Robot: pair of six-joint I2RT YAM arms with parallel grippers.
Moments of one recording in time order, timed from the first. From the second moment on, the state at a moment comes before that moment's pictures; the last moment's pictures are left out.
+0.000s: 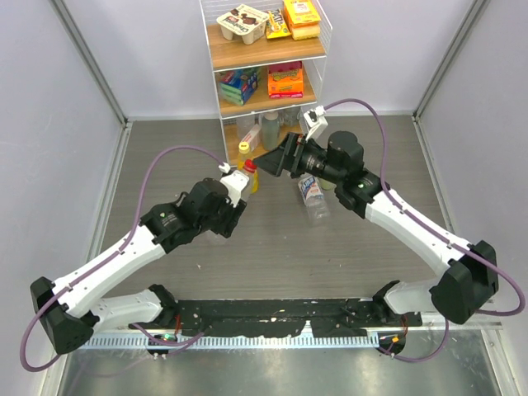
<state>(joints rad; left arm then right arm) -0.83 1.06 1.04 -0.74 -0.19 -0.10 0.61 1.30 1.11 0.12 -0.40 0.72</state>
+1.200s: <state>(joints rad) -0.83 1.07 1.03 -0.75 -0.18 -0.10 0.67 1.41 1.12 0.22 -0.44 0.78</state>
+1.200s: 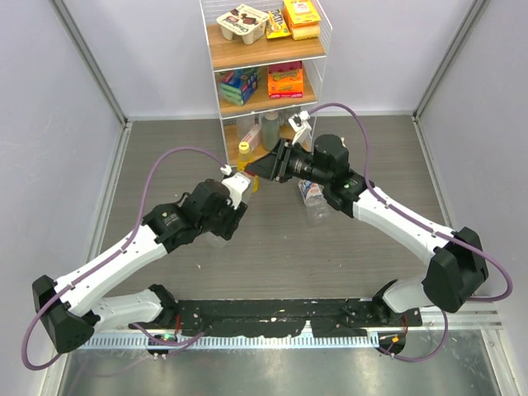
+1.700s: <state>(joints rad) -0.83 1.02 1.08 -0.78 0.18 -0.11 0.65 1.25 1.06 0.28 -0.64 0.65</state>
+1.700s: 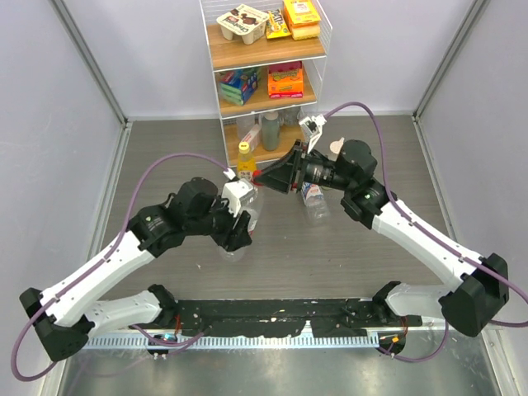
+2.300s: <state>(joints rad) -0.84 0.92 1.08 -0.68 0.75 -0.10 0.66 1.15 0.98 0.78 -0.98 0.81</state>
